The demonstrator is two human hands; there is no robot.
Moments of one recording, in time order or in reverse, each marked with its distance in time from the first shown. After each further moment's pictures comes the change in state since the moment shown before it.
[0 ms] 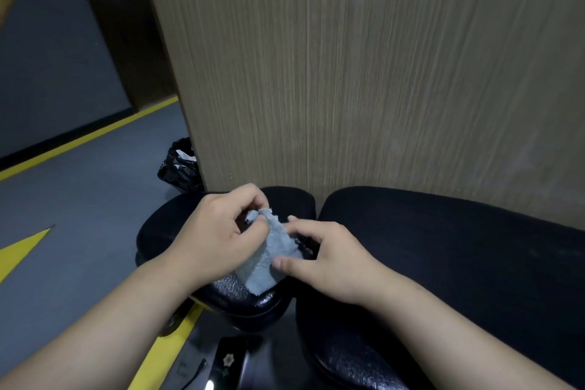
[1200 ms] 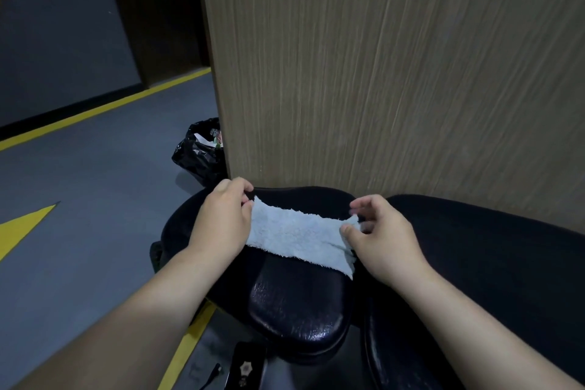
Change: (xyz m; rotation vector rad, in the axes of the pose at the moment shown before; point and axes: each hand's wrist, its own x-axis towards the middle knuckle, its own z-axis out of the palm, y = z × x) left_hand 0.015 -0.141 0.005 0.248 0.163 -0.452; right_hand 0.073 0.025 0.022 -0.117 0.426 0.319
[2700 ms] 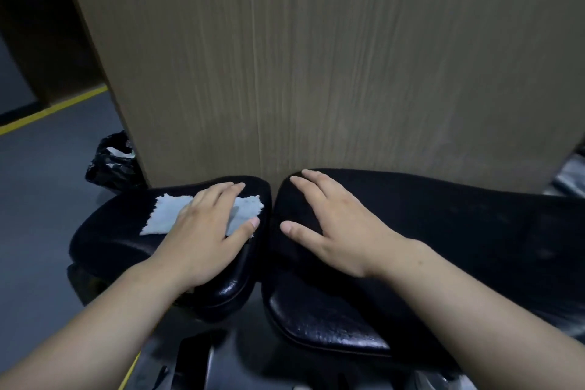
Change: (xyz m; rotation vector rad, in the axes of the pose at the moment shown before) left_hand -0.069 0.096 -0.005 0.078 -0.357 0.368; right_hand -0.081 -0.007 -0.107 -0.569 -0.210 -0.347
